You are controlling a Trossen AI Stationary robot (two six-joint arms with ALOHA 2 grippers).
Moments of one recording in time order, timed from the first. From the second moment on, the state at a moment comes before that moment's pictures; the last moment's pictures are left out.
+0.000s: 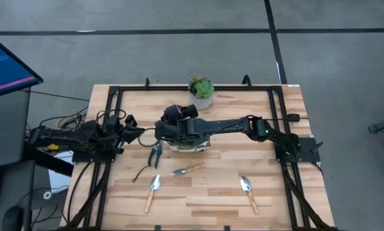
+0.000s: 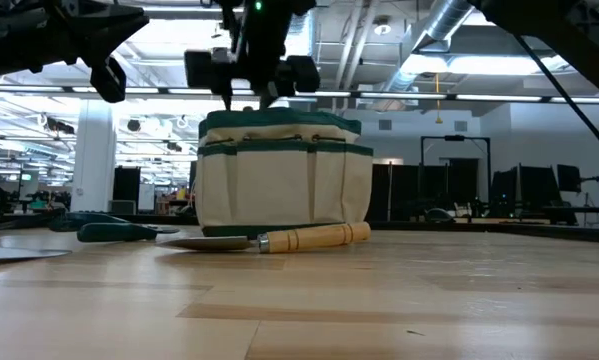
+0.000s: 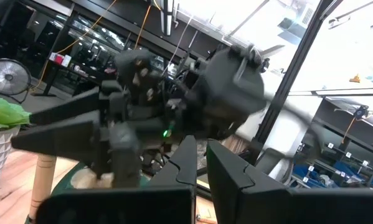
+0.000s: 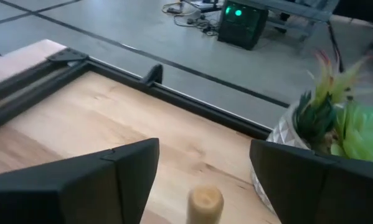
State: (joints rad) left arm -0.03 0.18 0.02 0.48 -0.08 -0.45; right arm 0.05 2.40 2.29 -0.81 1.05 0.74
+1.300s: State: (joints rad) left arm -0.03 0.20 0.02 0.49 -0.08 -0.45; right arm 0.54 1.95 1.90 -1.53 0.13 1.33
